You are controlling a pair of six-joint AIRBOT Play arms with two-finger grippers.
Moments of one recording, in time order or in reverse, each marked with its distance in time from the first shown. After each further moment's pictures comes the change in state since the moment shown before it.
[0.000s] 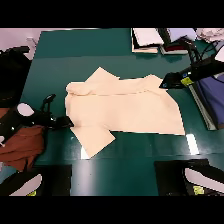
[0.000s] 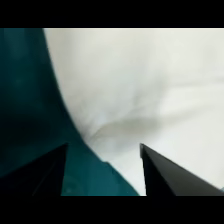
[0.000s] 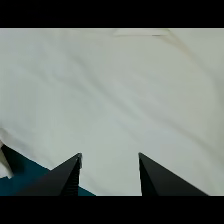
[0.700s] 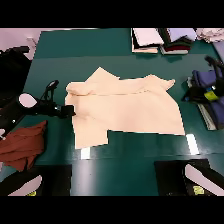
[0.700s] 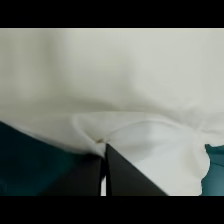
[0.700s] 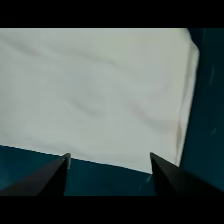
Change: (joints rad) left arm -0.079 -0.037 0.195 0.002 0.026 -0.004; right arm -0.371 0.149 -0.242 -0.108 0.131 -0.029
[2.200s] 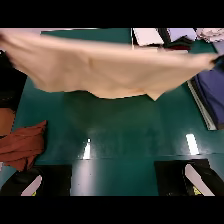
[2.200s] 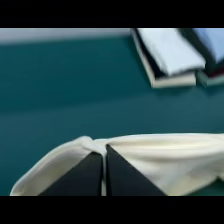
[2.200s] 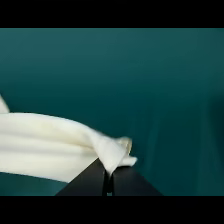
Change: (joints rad) left arm -0.001 0.386 0.777 0.340 -0.049 -0.126; right arm 0.032 0.228 0.373 0.179 -0.229 -0.085
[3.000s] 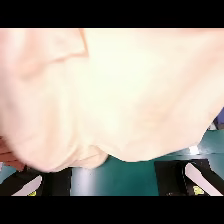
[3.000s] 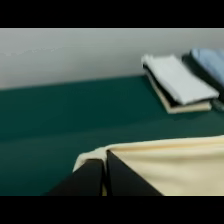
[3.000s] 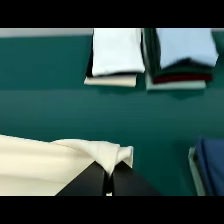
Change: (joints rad) left arm 0.000 -0.336 0.441 0.090 -0.298 -0.004; right arm -0.090 -0.172 0.420 -0.021 0.192 0.102
